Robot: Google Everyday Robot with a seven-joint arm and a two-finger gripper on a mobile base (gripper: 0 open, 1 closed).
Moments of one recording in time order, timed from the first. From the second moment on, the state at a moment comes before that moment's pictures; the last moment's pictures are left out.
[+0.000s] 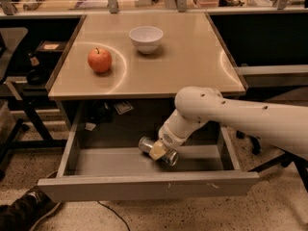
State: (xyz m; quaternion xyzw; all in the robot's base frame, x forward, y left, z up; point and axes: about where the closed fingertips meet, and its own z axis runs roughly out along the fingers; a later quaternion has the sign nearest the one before) arm 0.523 -0.018 0.612 -0.42 0.88 0.20 0.10
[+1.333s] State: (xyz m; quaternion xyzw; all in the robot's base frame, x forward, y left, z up) arm 0.523 -0.018 0.611 -0.42 0.88 0.20 0.10
